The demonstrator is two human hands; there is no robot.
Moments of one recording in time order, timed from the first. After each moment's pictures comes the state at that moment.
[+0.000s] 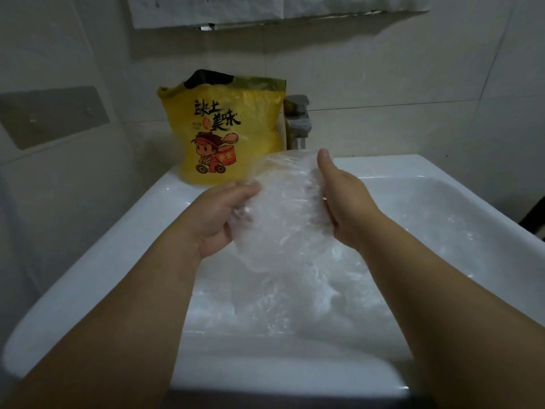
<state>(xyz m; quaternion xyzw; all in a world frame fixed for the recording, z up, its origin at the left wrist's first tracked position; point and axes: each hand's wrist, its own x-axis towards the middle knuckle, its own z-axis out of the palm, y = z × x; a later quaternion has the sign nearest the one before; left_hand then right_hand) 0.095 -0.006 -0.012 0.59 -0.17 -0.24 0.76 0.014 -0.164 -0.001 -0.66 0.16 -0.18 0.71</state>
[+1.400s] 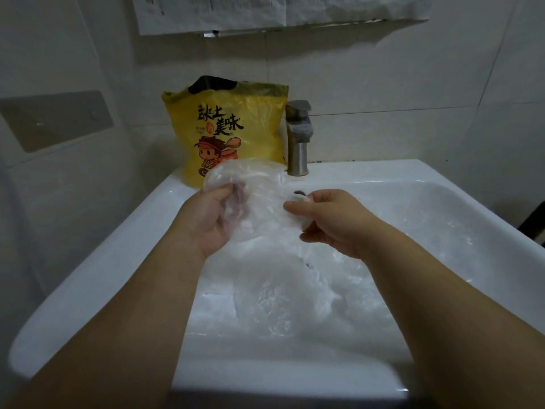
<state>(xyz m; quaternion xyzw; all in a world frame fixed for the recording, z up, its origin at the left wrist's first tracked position) 0.097 0.001 -0.009 0.49 -0.06 -0.21 0.84 0.013 -0.166 -0.013 -0.72 0.12 -0.07 0.68</state>
